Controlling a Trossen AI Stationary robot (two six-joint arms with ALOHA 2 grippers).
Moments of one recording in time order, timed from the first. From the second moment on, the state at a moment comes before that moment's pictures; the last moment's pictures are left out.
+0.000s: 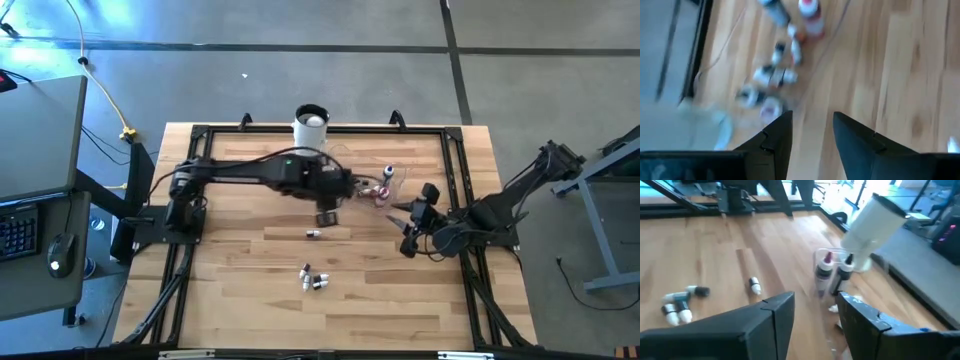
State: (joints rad) left arm -0.04 1.97 2.08 -1.18 -0.32 -0.06; right arm 0.58 0.98 0.73 -0.44 0.93 0.48
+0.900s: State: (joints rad) left arm -0.58 1.67 1.45 -1.11 -0.61 -0.54; right arm 0.39 1.79 0.81 0.55 0.10 0.03
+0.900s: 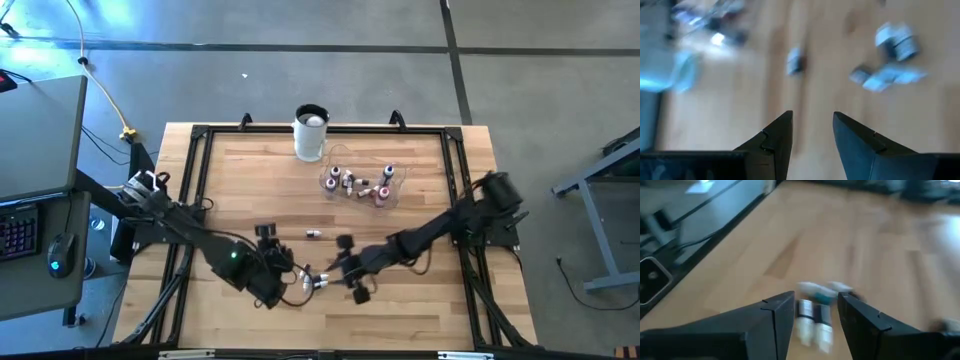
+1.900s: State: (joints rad) left arm -0.47 1.67 1.10 -0.45 -0.36 -0.38; right arm 0.33 2.06 1.01 0.39 0.17 0.07
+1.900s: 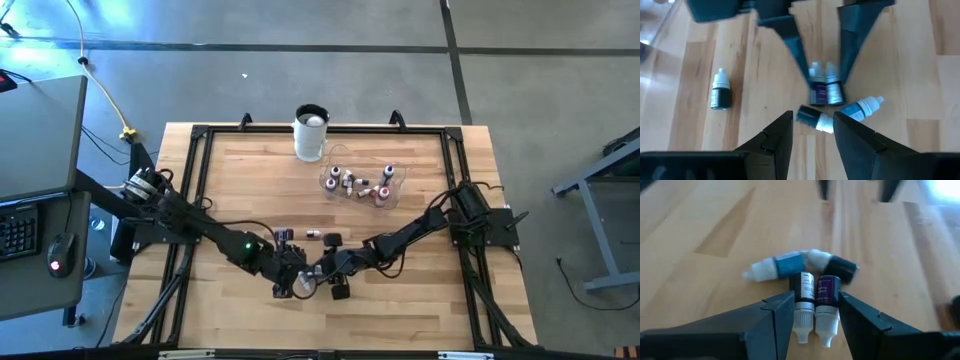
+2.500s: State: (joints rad) left arm -0.47 1.67 1.10 -0.44 -0.36 -0.38; right arm 0.33 2.00 1.01 0.39 0.20 0.07
